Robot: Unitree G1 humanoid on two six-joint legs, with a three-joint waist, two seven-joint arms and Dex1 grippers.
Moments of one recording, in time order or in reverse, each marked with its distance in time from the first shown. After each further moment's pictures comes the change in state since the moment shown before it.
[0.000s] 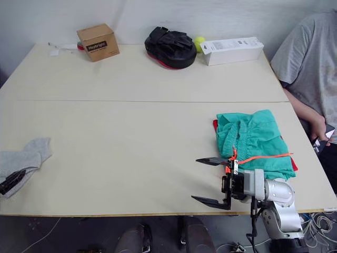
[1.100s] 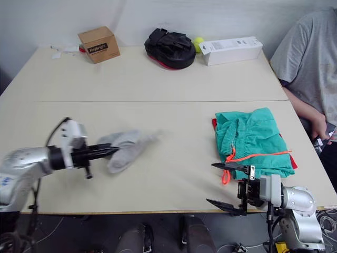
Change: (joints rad) left arm -0.670 -0.112 -0.793 -0.137 0.113 -0.070 -0.370; right arm 0.104 -0.087 -0.108 0.004 0.024 0.000 0.003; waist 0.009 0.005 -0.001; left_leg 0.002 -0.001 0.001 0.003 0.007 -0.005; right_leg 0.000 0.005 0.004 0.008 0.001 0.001
